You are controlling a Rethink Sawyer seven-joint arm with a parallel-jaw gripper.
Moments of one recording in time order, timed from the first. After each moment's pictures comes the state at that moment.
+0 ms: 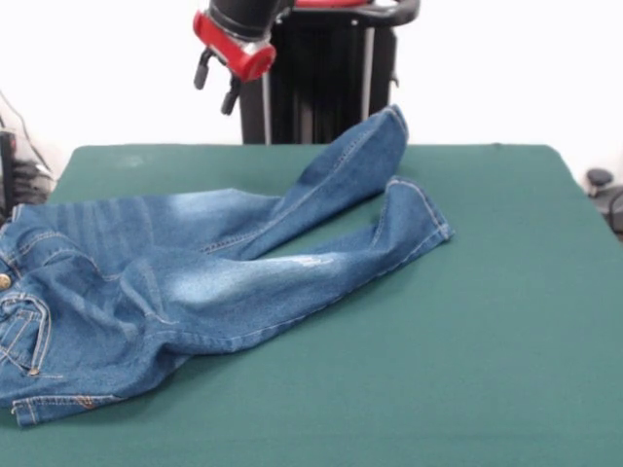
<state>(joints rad) -0.11 -0.62 -0.48 2.04 -0.12 0.19 2.17</state>
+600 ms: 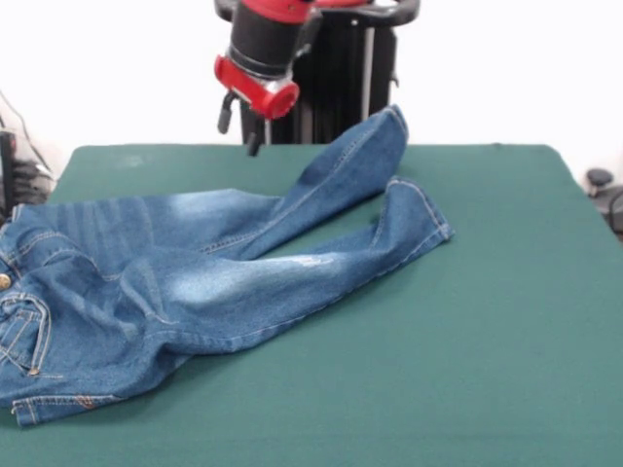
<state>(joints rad) -0.12 -0.57 -0.37 2.02 -0.04 0.12 2.17</state>
